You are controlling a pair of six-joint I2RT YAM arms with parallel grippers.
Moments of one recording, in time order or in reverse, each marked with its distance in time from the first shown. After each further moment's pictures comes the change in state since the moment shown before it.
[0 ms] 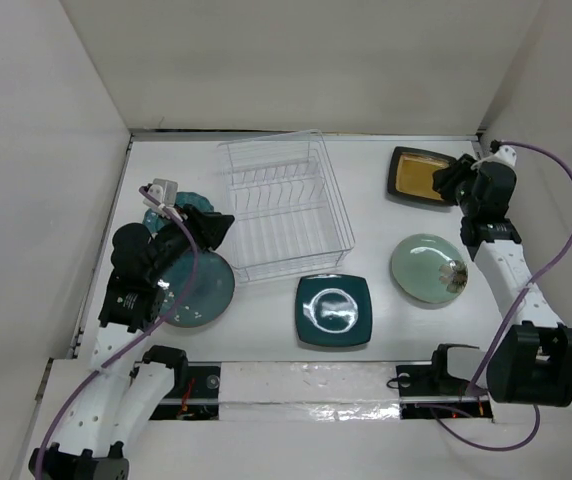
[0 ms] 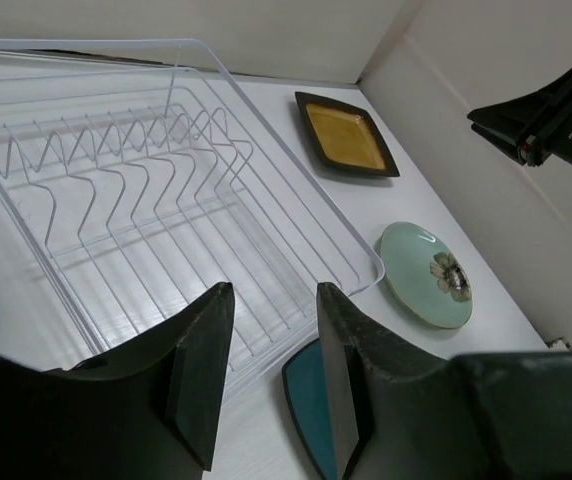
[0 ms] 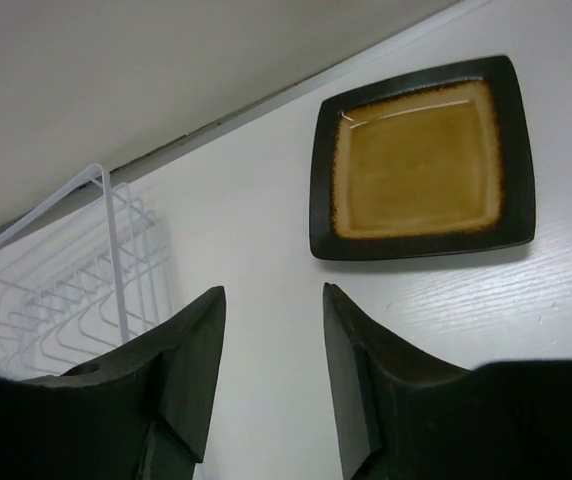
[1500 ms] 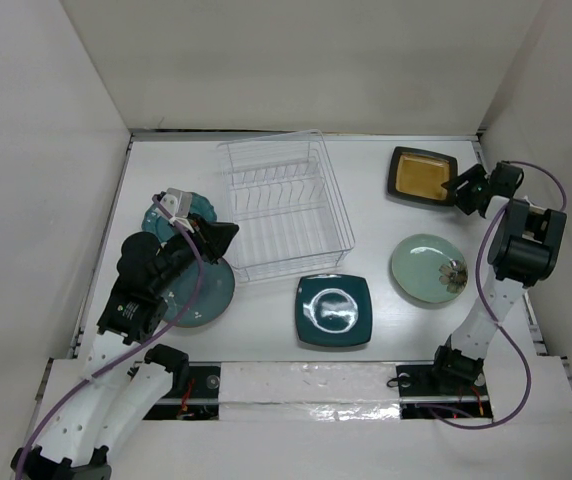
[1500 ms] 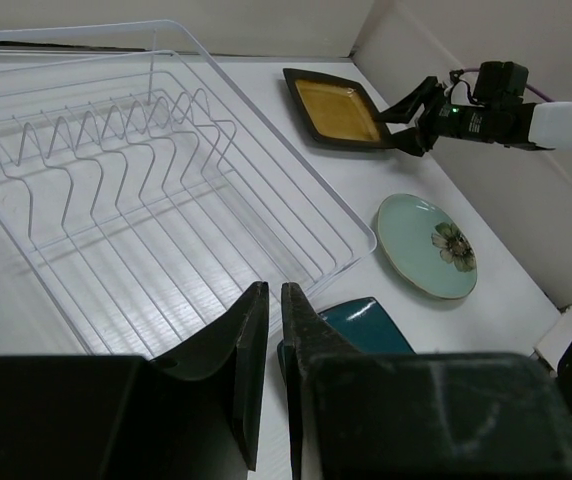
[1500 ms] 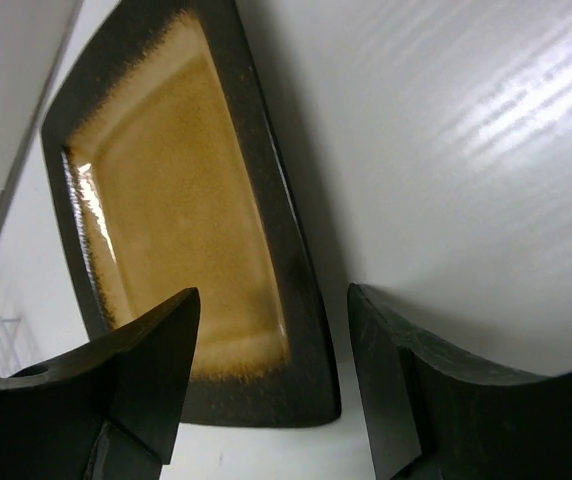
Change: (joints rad) left arm -0.170 -0.053 0.001 -0.077 -0.125 0.071; right arm -0.325 0.887 0.370 0.107 -0.334 0.169
